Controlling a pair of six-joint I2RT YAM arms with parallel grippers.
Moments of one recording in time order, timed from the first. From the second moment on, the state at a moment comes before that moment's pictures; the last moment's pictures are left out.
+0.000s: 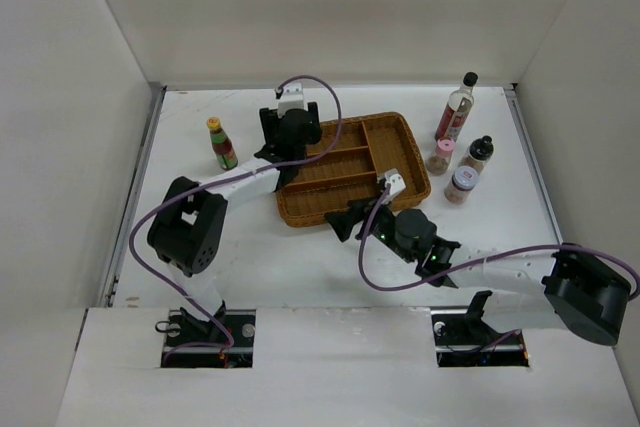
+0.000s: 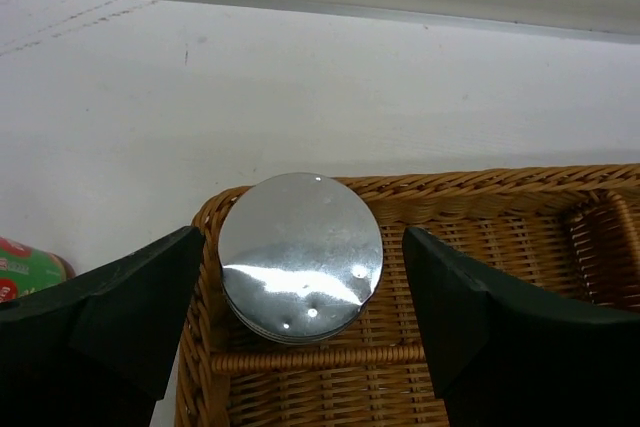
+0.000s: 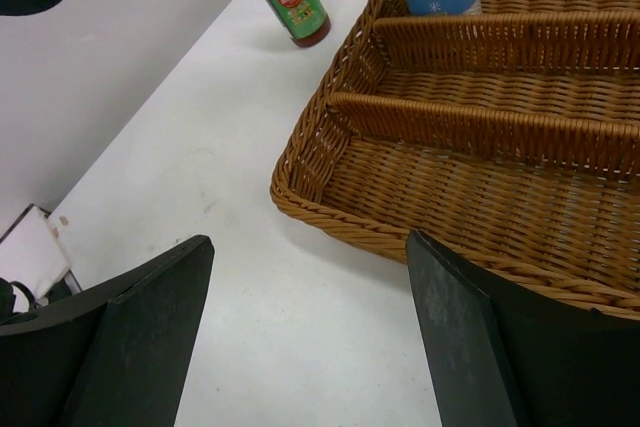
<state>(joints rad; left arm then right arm) -0.55 1.78 1.16 0.29 -0.62 -0.26 0.98 1.23 0.44 0.71 0.23 0.48</state>
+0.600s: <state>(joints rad) -0.33 1.37 1.01 0.13 -0.70 -0.35 0.97 1.22 0.44 0.71 0.23 0.48</state>
